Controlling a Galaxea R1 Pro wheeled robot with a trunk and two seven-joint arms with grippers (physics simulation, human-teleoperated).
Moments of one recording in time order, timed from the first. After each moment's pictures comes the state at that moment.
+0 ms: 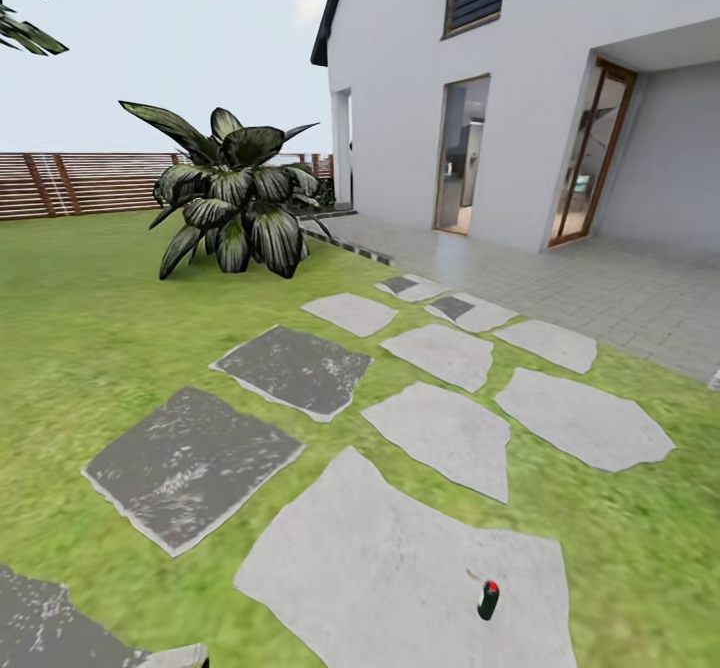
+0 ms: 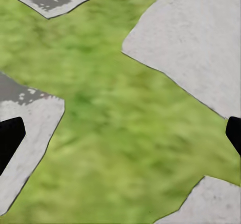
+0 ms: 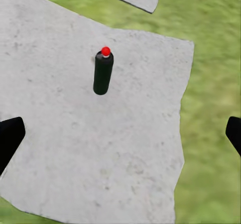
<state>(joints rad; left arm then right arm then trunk) -0.25 0.09 0.13 -0.31 0.05 -0.28 0.00 -0.07 -0.09 0.00 -0.47 0.01 -0.45 -0.12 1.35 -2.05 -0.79</state>
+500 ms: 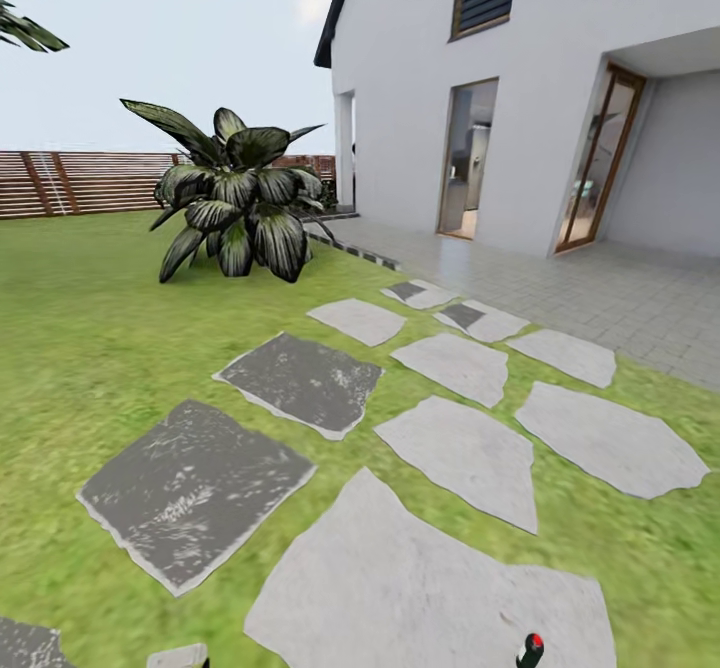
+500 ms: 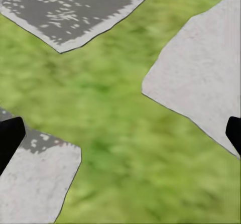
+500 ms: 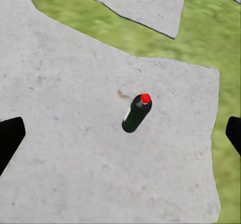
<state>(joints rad) -0.25 0.09 0.13 -0.31 0.05 -0.28 0.00 -0.07 -0.09 0.00 -0.47 0.01 -0.45 -0.12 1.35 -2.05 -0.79</state>
